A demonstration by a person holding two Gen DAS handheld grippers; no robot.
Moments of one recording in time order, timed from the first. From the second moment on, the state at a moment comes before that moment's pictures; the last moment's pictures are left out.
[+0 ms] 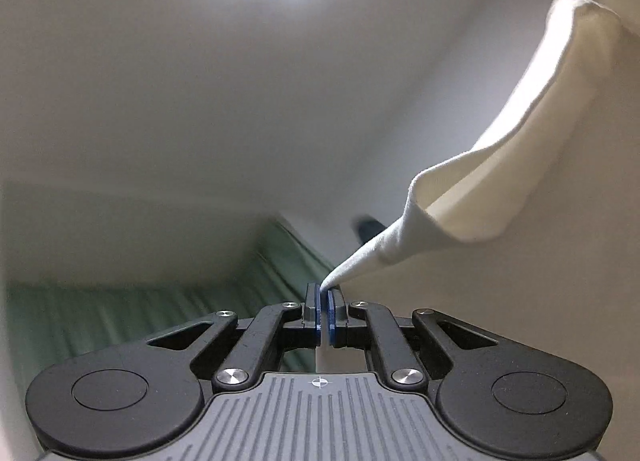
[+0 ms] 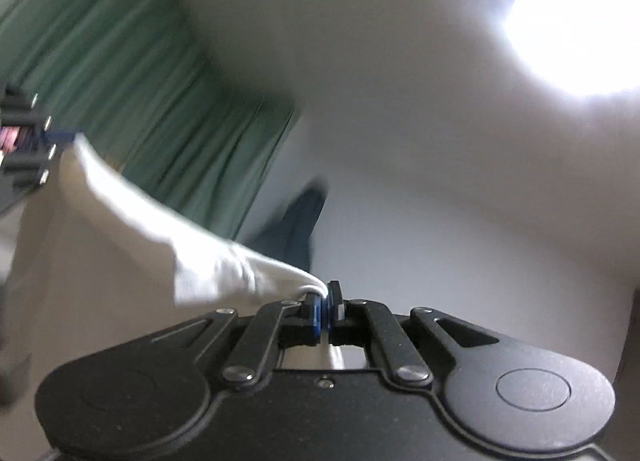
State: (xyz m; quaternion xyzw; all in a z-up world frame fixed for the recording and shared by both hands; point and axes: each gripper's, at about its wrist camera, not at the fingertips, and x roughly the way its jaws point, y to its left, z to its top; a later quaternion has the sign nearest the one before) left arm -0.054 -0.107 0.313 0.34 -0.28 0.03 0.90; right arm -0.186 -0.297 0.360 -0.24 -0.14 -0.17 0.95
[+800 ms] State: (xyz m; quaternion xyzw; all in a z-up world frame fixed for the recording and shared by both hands) left arm -0.079 -0.027 0.250 0.07 -0.08 -0.41 0.90; right arm -0.199 -0.299 0.358 -0.28 -0.11 -0.15 0.94
